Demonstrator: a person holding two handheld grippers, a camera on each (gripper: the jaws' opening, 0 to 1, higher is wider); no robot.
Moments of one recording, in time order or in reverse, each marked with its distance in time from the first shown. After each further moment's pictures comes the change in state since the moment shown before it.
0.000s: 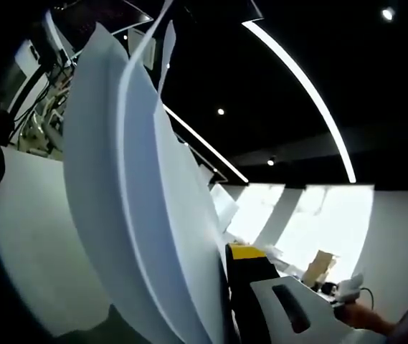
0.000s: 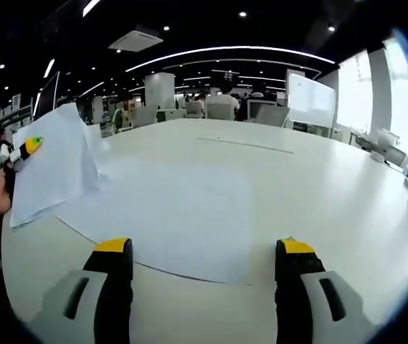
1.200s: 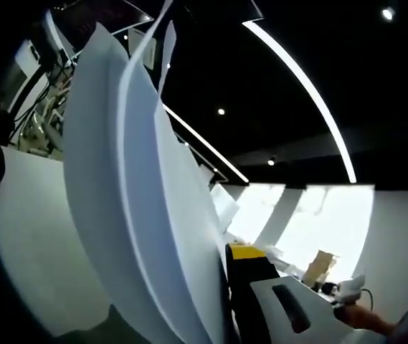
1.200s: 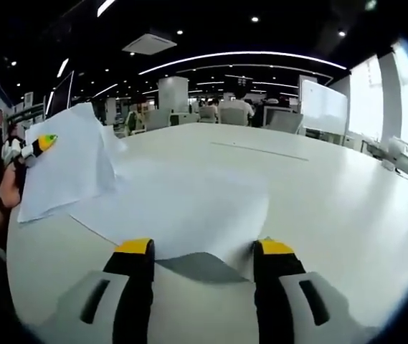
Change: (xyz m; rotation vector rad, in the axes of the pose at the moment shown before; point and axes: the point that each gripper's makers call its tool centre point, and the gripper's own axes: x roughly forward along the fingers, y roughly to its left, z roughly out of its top) left arm 0.001 0.001 0.000 0.000 0.000 0.003; right arm -0.003 0.029 0.004 -0.048 -0.036 0.087
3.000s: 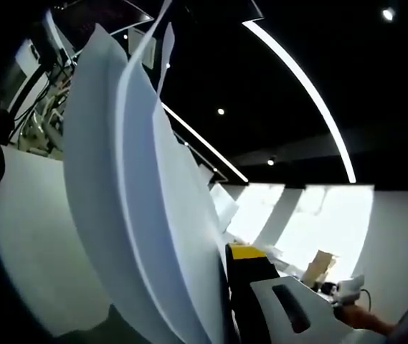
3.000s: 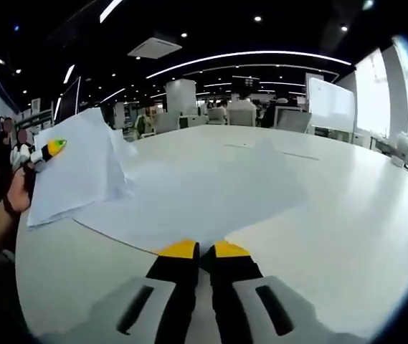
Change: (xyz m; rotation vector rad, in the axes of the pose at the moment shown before) left arm 0.000 0.000 0.000 -0.001 0.003 -0.003; right arm 0.004 0.007 0.000 0.022 -0.006 0.080
